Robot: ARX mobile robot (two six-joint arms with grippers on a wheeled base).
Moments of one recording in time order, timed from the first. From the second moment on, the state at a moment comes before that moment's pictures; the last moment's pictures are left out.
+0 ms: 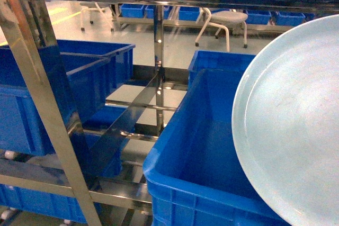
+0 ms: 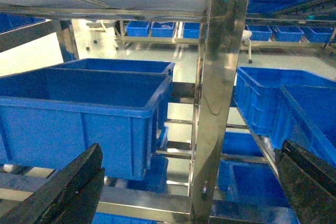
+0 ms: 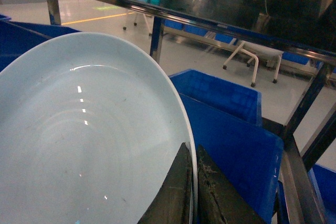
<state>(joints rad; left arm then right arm) 0.00 0.01 0.01 -0.01 0.00 0.00 -0.02 1.03 0.15 0.85 -0.32 -0.14</state>
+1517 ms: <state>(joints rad) 0.00 0.01 0.01 -0.01 0.00 0.00 -0.04 1.72 0.38 1.27 -0.33 -0.26</state>
